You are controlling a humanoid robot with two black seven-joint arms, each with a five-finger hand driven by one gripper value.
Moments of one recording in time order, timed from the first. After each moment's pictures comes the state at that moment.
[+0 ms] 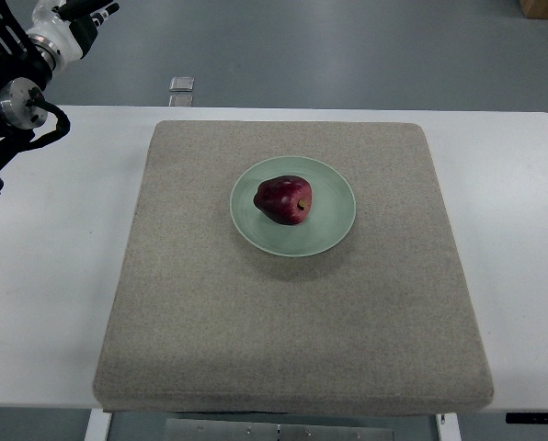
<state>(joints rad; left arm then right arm) -1.09 0.48 -0.44 -0.73 -0.14 0.12 -0.25 0.01 0.00 -0.02 0.12 0.01 0.12 -0.05</state>
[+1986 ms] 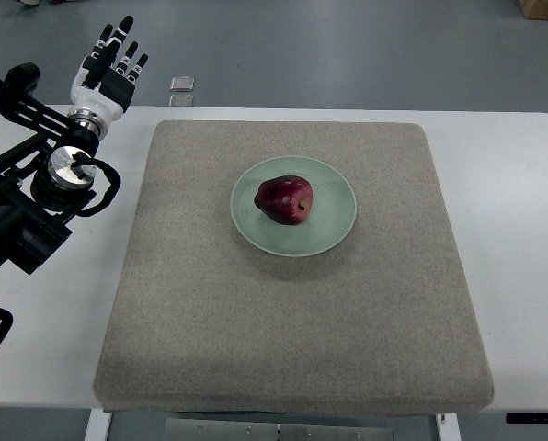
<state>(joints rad) -0.90 0.28 -0.66 -0.66 -0.41 -0.07 -0.37 0.01 0.00 -0.02 0.13 0.01 0.13 -0.05</state>
